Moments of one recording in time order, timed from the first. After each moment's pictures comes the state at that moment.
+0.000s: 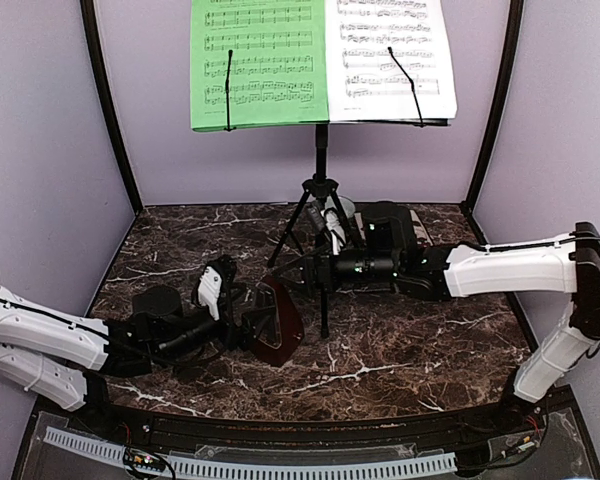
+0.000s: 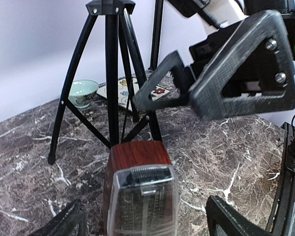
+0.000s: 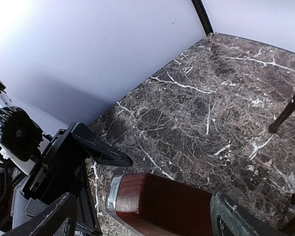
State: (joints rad) left arm -1.12 1.19 0.41 0.60 -0.32 -0.14; right arm 0.94 1.57 1.02 0.25 -0.36 0.40
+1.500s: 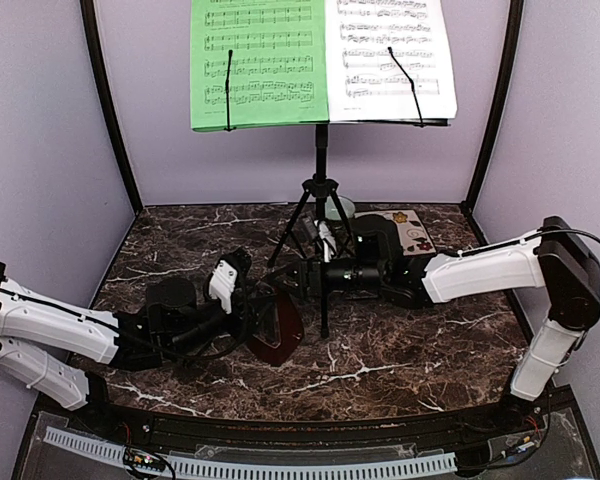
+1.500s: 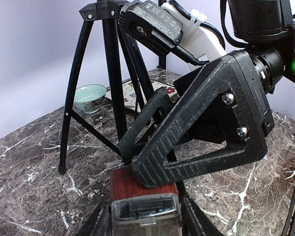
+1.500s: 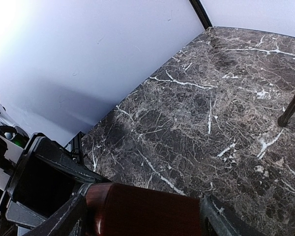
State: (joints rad) left arm -1.12 1.26 0.50 0.57 -0.36 -0.06; right arm 0.92 1.71 1.00 0.42 -0.38 0.49
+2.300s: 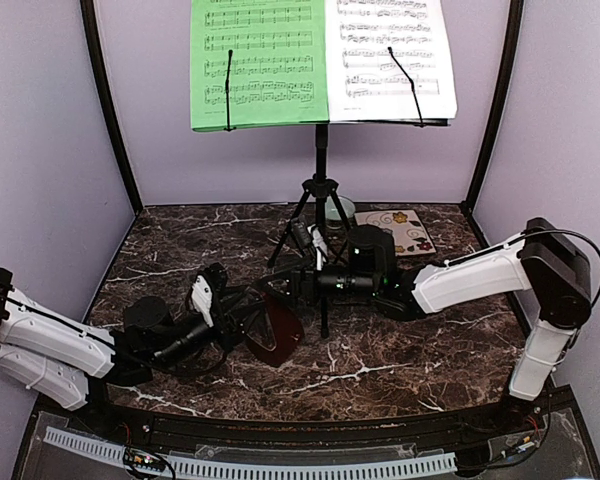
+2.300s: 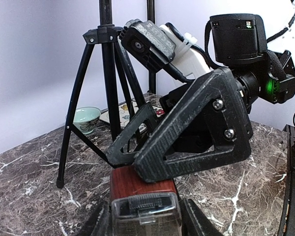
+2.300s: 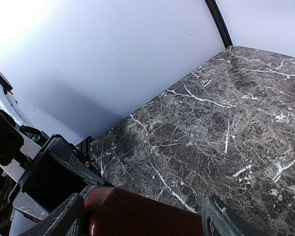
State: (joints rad) left arm -1.11 1.24 0.30 0.92 -0.28 0.01; right arm 0.96 1.78 0.97 0.60 -0.39 0.45
